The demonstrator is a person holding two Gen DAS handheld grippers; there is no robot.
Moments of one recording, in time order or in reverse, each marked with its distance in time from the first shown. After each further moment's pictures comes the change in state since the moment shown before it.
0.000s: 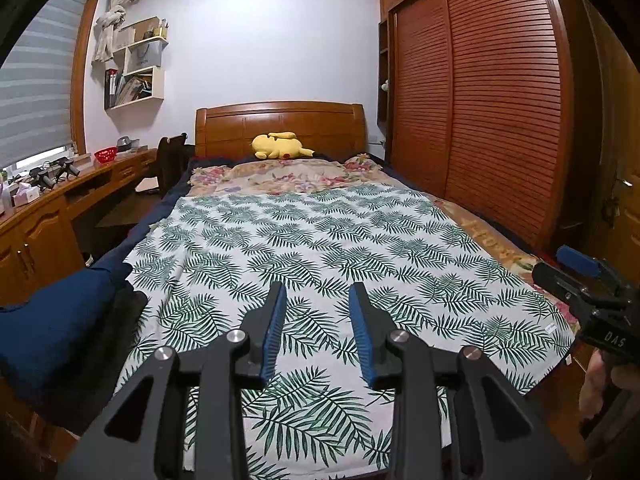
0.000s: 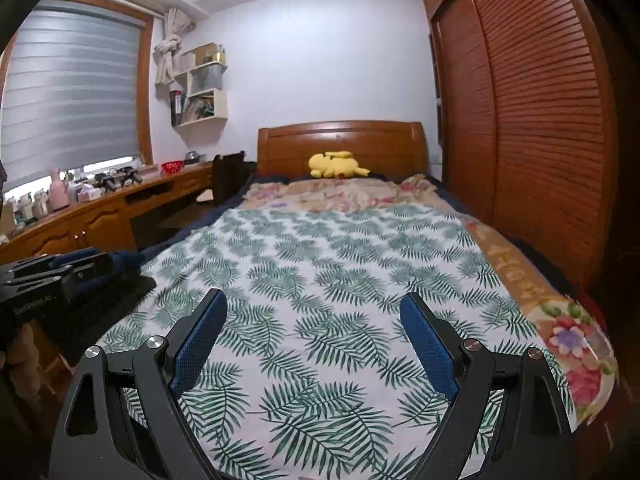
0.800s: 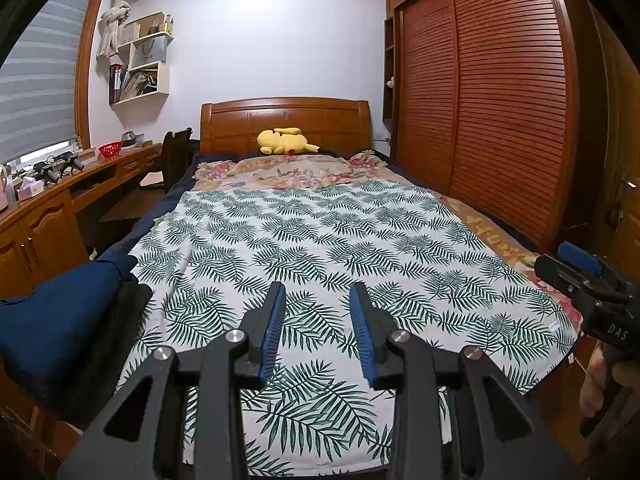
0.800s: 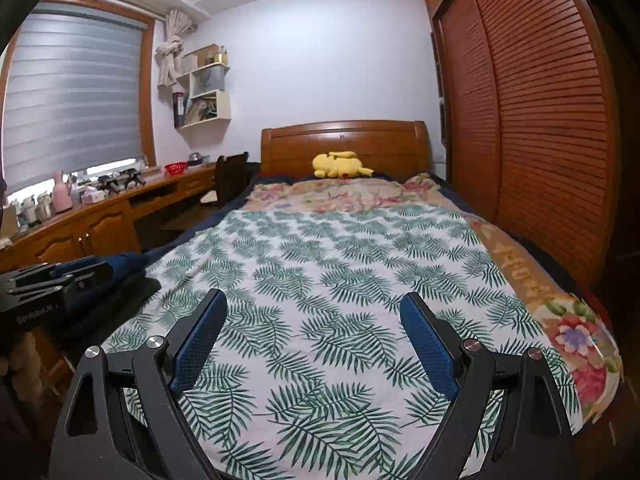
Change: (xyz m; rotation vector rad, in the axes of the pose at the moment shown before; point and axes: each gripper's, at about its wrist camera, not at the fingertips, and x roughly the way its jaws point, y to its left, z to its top) left arm 0.001 0.000 -0.006 -0.010 0.015 0.015; right arm 0.004 0.002 -0.003 0.010 0.000 0.017
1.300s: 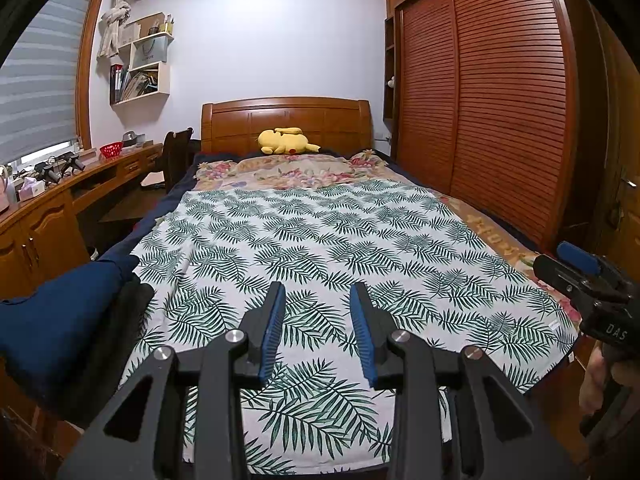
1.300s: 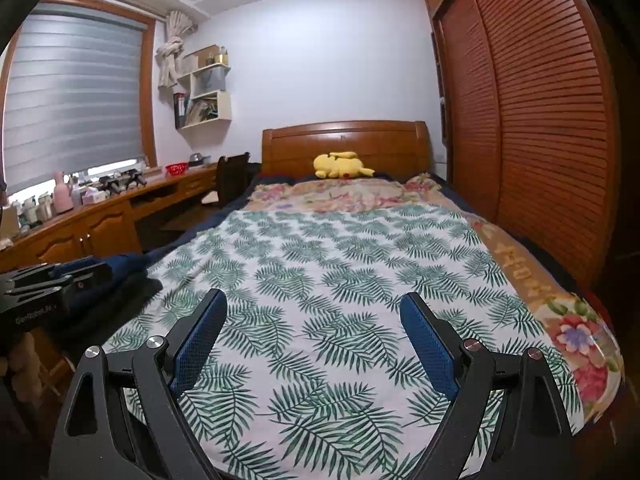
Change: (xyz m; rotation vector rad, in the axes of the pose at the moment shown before) left arm -0.003 0.002 -0.001 -0.002 -0.001 0.000; right arm 0.000 0.003 -0.001 0.000 -0.002 0.001
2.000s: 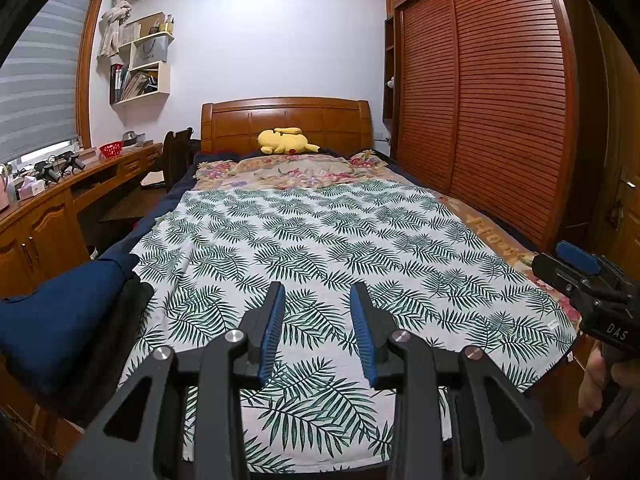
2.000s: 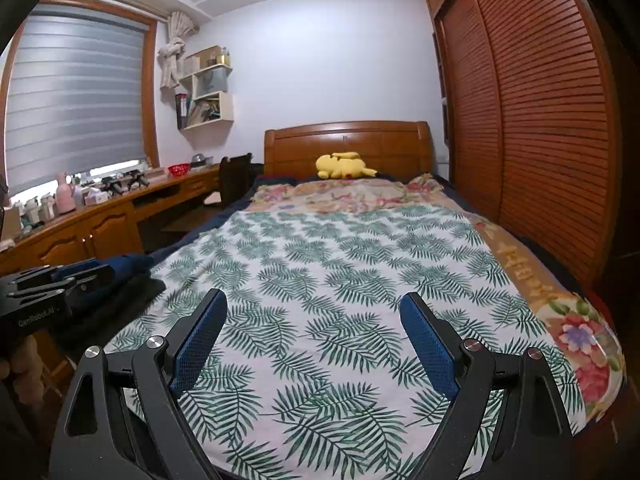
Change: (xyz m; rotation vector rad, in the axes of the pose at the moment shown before) left arm 0.000 0.000 0.000 0.001 0.001 0.000; right arm -0.003 0.004 -0.001 0.001 -0.003 0.003
